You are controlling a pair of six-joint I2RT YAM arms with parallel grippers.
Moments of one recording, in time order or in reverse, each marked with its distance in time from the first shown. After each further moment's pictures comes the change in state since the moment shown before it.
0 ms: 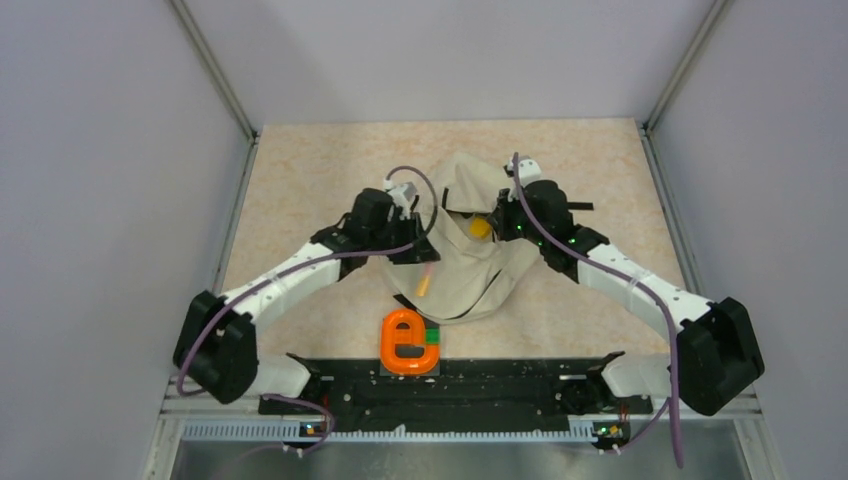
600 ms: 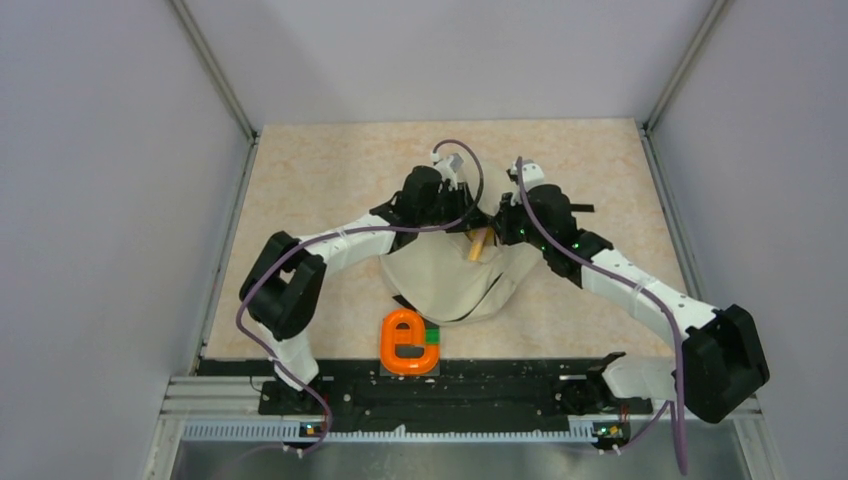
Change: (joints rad) left arm -0.136 0.483 0.320 0.372 0.032 -0.109; right arm 0.000 -0.036 -0.021 -0.020 -0.004 0.011
